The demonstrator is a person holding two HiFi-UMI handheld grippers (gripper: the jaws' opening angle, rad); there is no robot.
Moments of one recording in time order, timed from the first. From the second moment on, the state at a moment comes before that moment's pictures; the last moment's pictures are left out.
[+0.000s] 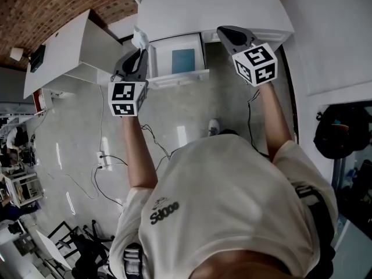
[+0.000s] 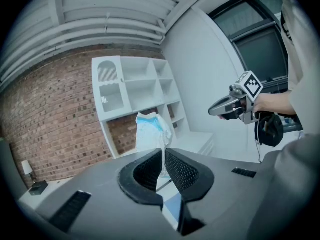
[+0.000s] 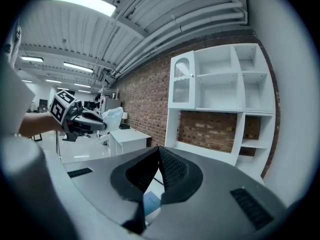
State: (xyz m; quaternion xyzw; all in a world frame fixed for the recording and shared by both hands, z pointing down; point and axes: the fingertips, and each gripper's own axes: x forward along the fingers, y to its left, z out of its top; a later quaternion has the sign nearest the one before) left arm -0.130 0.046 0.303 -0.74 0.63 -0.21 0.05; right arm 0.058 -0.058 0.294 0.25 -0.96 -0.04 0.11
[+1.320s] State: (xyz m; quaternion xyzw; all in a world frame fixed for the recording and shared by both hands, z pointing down) left arm -0.224 -0.148 0.543 -0.76 0.53 -0.34 -0.16; right arm -0.044 -0.237 0.442 0.26 -0.94 0.08 0.22
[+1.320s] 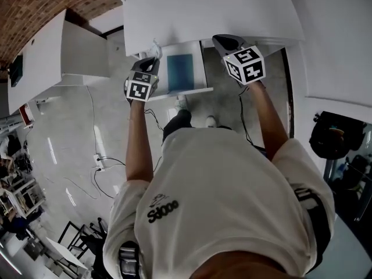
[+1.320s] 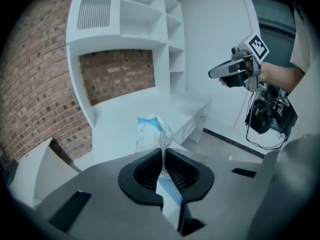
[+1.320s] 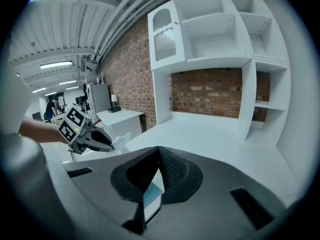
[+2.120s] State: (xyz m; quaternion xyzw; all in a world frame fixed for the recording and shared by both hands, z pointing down) left arm -0.215 -0.194 0.749 -0.79 0.34 -0.44 -0.25; right arm -0.077 -0.273 0.540 0.26 -0.90 0.13 0.31
